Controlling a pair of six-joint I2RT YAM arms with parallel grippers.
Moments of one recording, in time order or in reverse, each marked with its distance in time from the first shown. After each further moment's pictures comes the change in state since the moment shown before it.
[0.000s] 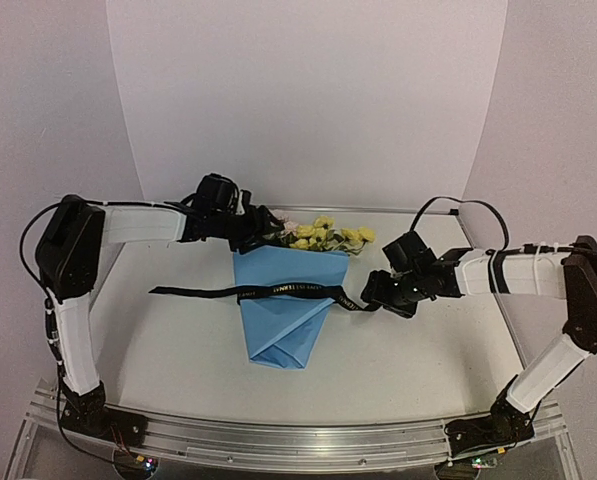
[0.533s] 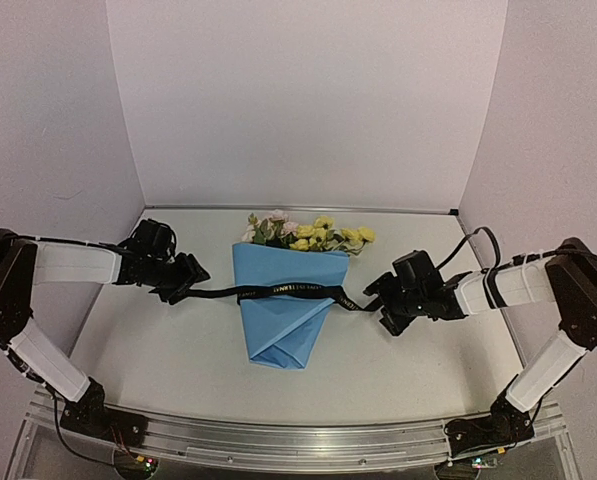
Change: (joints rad) left arm 0.158 -0.431 -0.619 -0.101 -0.201 -0.080; right arm -0.043 0.033 -0.202 0.371 -0.048 0.588
